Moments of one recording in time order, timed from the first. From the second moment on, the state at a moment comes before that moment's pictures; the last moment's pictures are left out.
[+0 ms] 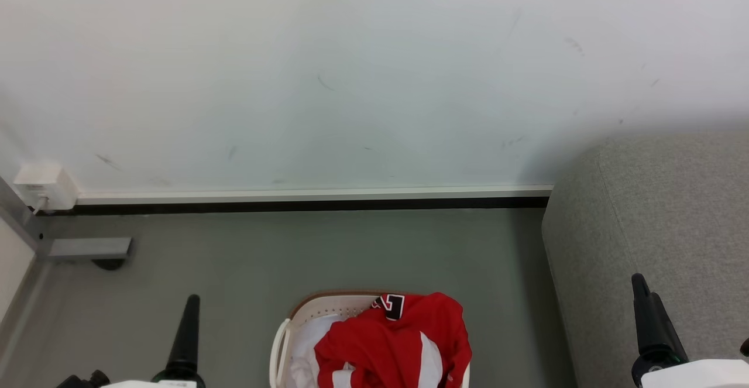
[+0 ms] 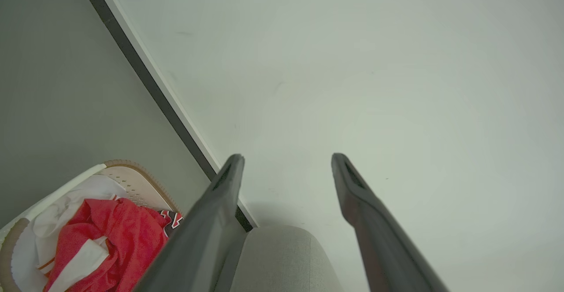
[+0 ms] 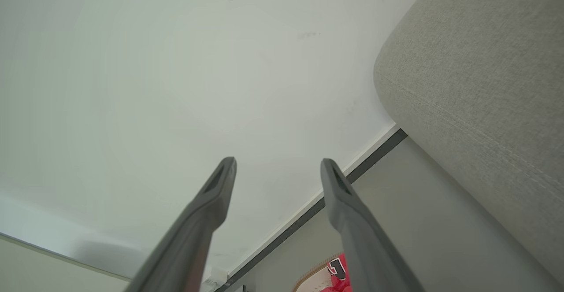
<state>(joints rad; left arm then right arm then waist) -0.03 0.04 0.07 0.23 -1.26 -0.12 -0.01 -0.05 -0.05 -0.02 0.20 1.11 0.13 -0.01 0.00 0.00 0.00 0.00</state>
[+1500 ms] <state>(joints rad) 0.05 0.04 0.02 0.11 -0.47 -0.08 -0.15 -0.03 -0.07 0.00 0.20 0.36 0.13 -0.15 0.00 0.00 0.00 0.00</state>
